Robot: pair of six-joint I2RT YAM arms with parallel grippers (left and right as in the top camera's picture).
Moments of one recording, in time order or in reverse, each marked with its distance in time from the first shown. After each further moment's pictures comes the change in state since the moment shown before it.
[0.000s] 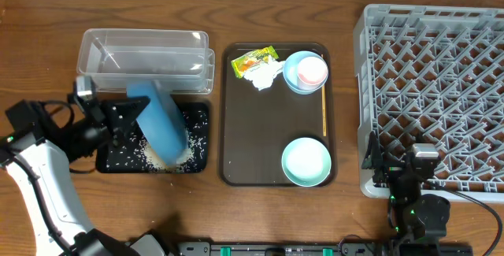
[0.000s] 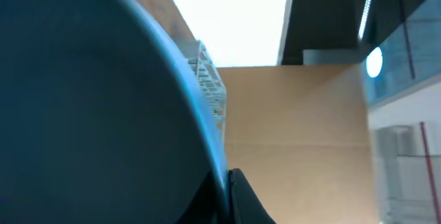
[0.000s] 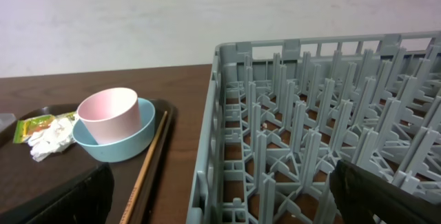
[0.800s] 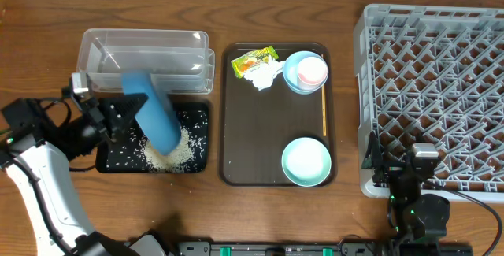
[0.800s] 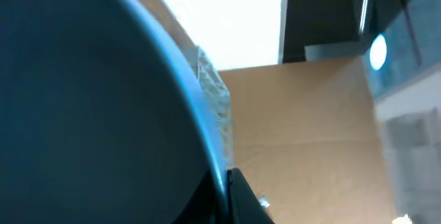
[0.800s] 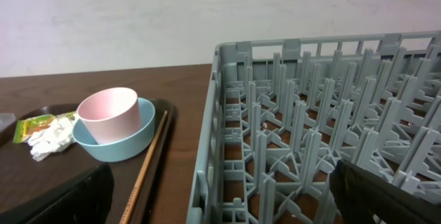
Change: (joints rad) left arm 0.005 -0.011 -0.004 0.026 0.018 0.033; right arm 0.000 0.001 0.000 0.000 0.000 0.000
